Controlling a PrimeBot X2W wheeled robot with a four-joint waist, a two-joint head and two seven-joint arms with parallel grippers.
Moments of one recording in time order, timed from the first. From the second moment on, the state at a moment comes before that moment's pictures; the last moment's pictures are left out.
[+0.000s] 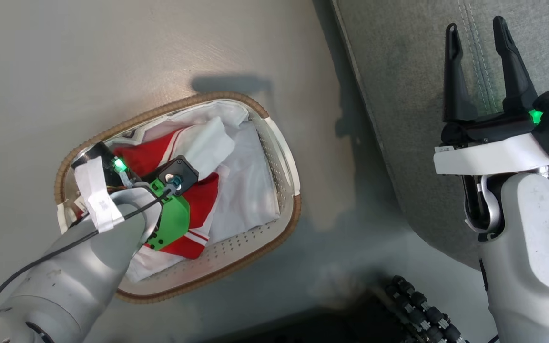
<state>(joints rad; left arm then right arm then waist) -0.96 0.24 -1.26 1.14 -0.42 -0.11 -0.23 -0.51 -0.05 0.02 0.04 0.19 0.13 -0.26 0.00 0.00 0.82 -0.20</state>
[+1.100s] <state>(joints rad) -0.79 0.48 -0.96 0.37 -0.43 0.00 -0.25 -0.26 -0.05 0.08 0.23 0.10 0.13 -0.26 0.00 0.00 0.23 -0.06</state>
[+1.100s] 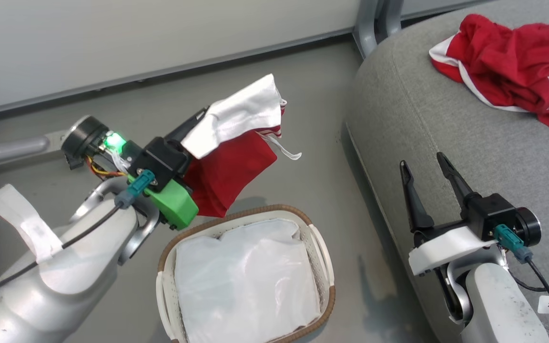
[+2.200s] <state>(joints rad) -1.02 0.48 -0.91 0.08 -0.48 0.00 -0.07 -0.34 -0.05 0.42 0.37 0.11 0.13 -0.26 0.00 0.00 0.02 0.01</state>
